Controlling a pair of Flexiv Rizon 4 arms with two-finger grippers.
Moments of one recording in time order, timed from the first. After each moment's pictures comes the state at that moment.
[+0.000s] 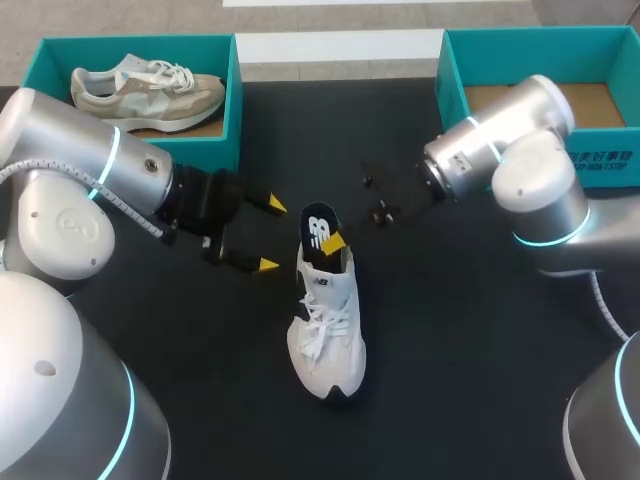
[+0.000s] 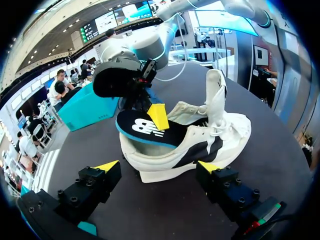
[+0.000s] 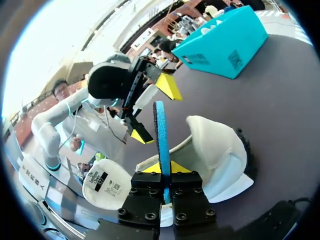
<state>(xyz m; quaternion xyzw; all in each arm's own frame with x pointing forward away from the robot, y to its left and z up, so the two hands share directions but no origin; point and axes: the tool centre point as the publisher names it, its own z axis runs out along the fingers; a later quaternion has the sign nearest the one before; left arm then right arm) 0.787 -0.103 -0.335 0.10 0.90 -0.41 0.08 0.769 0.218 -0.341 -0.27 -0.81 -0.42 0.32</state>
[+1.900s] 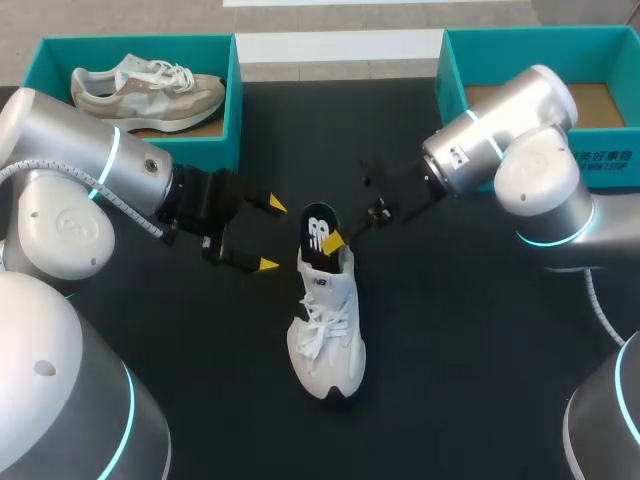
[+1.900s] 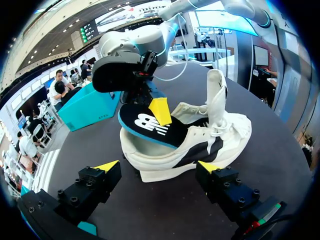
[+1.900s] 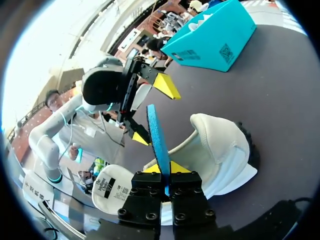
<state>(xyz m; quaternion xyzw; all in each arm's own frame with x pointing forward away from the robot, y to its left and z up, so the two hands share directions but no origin) 0.787 -0.103 -0.335 0.10 0.90 -0.41 0.08 0.764 0.218 -0.329 -0.31 -0.80 -0.39 0.32</state>
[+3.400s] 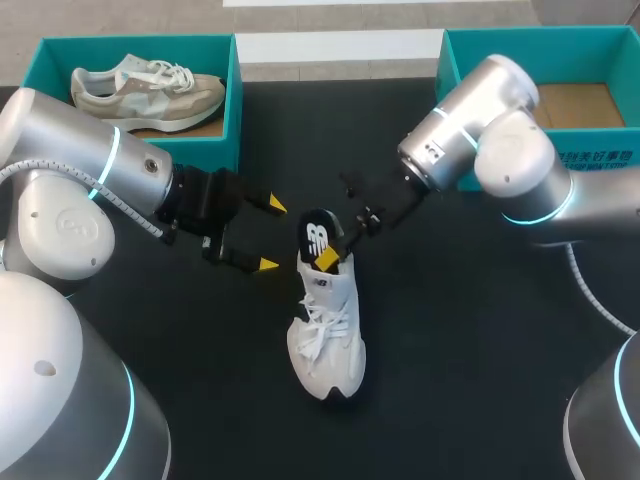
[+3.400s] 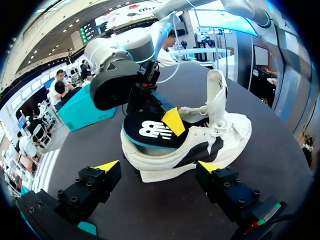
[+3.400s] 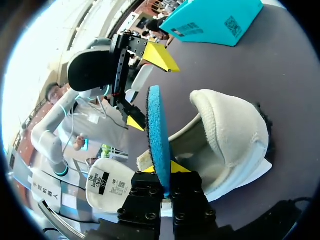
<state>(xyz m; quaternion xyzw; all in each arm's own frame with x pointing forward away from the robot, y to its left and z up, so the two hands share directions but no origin) 0.787 -0.103 -0.335 0.10 0.90 -0.41 0.08 0.744 0.223 -0.348 -0.28 -0.82 -0.31 0.38</state>
